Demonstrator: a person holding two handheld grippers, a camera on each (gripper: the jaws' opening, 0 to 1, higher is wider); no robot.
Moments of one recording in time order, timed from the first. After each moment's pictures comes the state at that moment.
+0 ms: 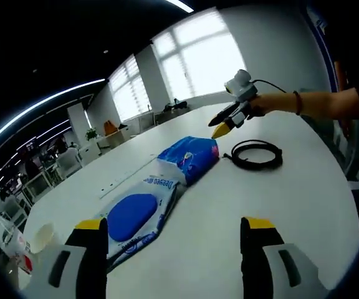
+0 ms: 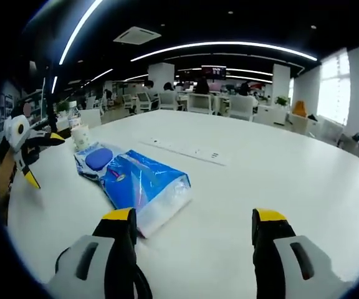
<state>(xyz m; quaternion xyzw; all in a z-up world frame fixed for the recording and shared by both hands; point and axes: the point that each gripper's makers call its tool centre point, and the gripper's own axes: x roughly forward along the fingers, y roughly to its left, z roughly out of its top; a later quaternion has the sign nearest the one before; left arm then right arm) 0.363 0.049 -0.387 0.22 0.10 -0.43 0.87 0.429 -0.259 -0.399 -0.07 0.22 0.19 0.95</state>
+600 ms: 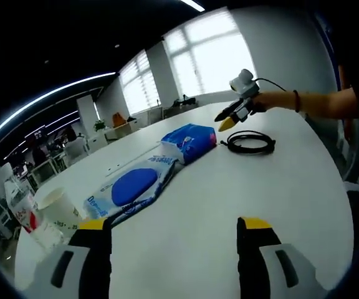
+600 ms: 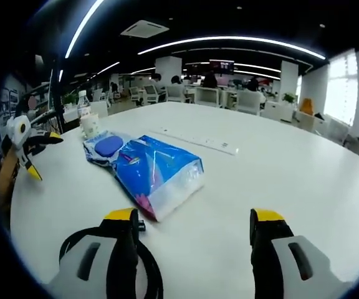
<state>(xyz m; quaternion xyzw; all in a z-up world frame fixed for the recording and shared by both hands) 0.338 0.084 -0.408 0.20 0.13 -0.40 0.88 0.411 -0.250 -0.413 -0.08 0.23 0.21 0.94</state>
